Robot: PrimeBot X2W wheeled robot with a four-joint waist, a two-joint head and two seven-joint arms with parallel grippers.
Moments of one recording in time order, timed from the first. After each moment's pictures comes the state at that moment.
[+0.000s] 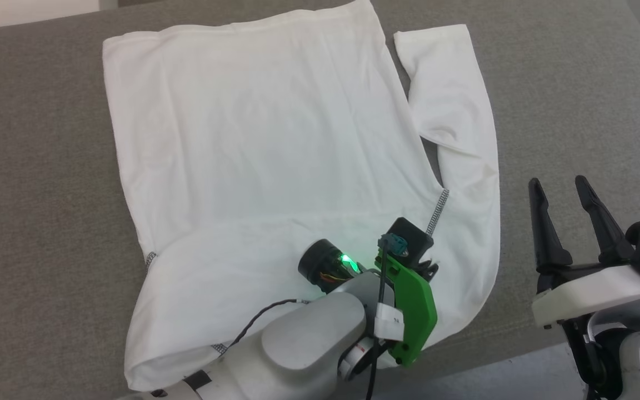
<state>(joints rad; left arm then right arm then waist) -0.76 0.05 -1.23 0.52 -0.86 0.09 0.13 -0.09 -0.05 -0.07 -0.13 0.19 0.13 0.03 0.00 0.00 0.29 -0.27</state>
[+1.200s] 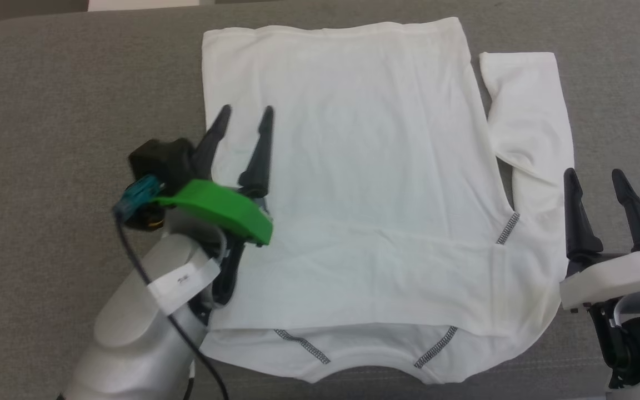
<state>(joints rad) -0.61 0.27 -0.61 0.28 -0.77 0.13 -0.26 -0.13 -0.05 -0.16 -0.09 0.16 0.13 0.06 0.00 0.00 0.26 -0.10</state>
